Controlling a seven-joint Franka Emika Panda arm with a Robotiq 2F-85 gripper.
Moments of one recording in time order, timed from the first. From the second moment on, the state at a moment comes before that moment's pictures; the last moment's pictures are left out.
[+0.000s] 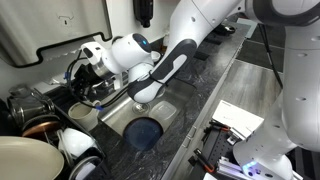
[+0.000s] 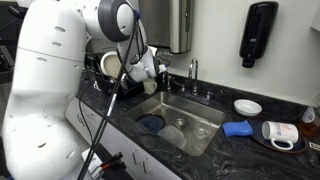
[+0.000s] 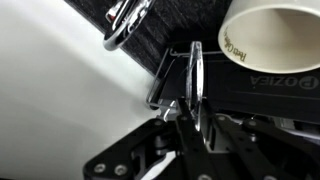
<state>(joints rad) 0.03 0.47 0.31 -2.00 -0.64 3.46 -0.20</state>
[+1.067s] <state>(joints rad) 0.02 0.51 0.41 -1.98 -0.63 3.36 -0.05</state>
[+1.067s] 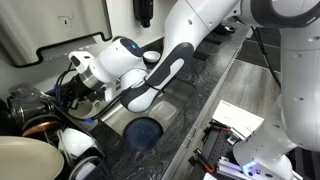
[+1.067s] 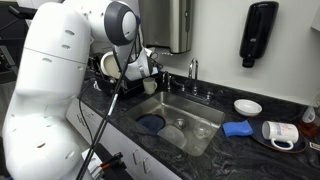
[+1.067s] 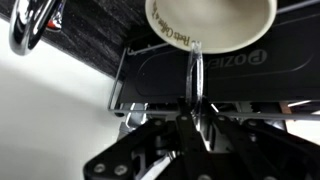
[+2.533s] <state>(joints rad) -0.29 0.42 0.83 -1.98 -0.45 2.80 -0.04</state>
